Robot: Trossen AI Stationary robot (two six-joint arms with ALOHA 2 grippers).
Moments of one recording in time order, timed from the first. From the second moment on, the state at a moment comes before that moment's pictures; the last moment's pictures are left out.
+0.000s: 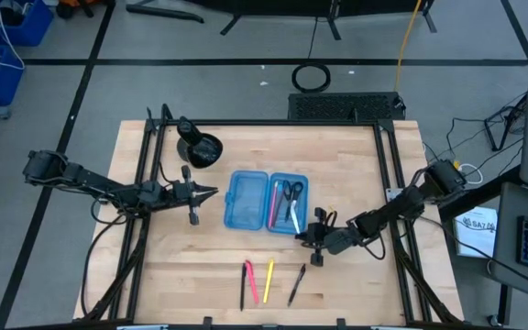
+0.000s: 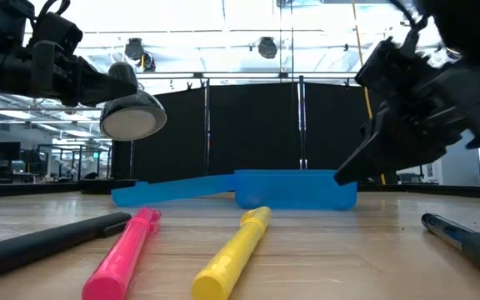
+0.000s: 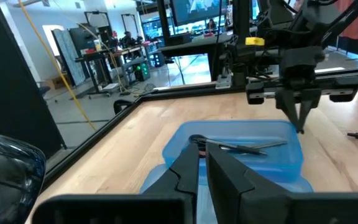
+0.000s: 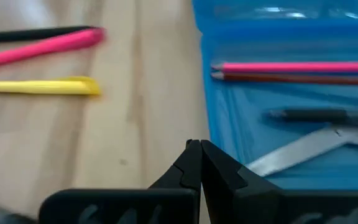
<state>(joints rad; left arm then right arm) -0.16 0.90 0.01 0.88 -0.36 0.15 0.47 1.67 0.49 0.52 0.47 0.40</state>
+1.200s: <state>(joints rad) -0.16 0.90 0.01 0.95 -0.37 0.34 0.67 1.47 0.86 0.23 0.53 1.26</state>
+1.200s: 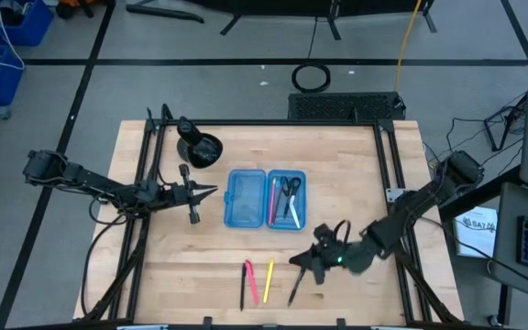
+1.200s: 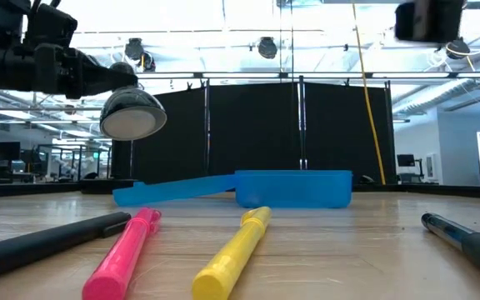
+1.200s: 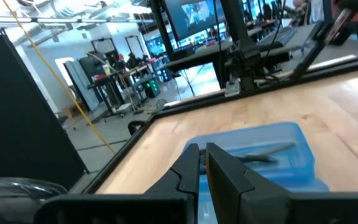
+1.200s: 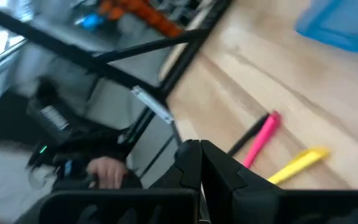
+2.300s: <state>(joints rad) -0.16 0.90 0.01 0.84 -0.33 0.37 0.69 2.08 1.64 -0.61 0.19 2.09</state>
